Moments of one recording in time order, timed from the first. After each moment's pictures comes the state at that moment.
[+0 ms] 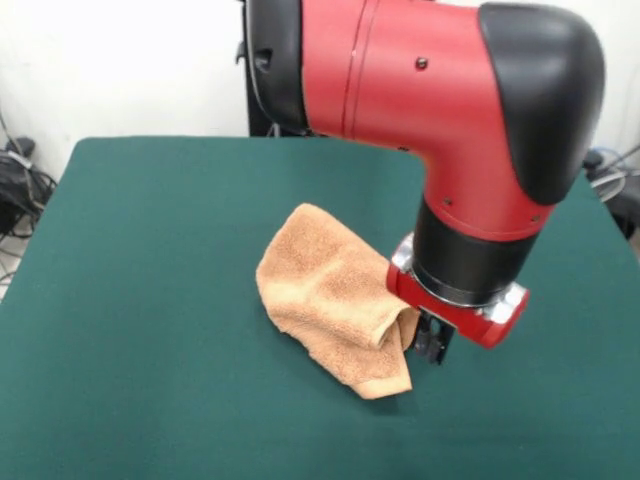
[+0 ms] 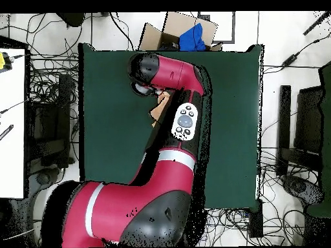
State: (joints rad) arm 0.00 -0.15 -0.27 0.88 0.27 0.96 2.12
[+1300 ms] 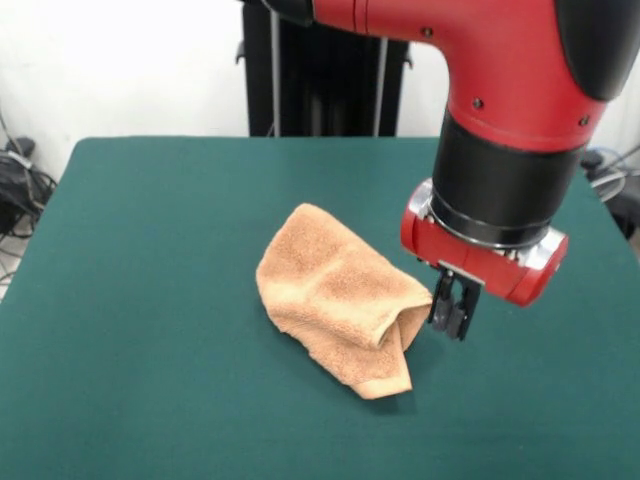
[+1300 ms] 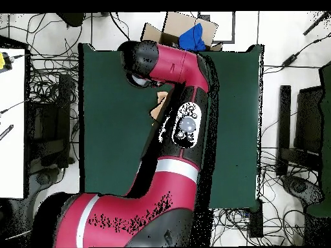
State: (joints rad) arm 0.00 -0.27 -0.27 0.90 0.27 0.96 2.13
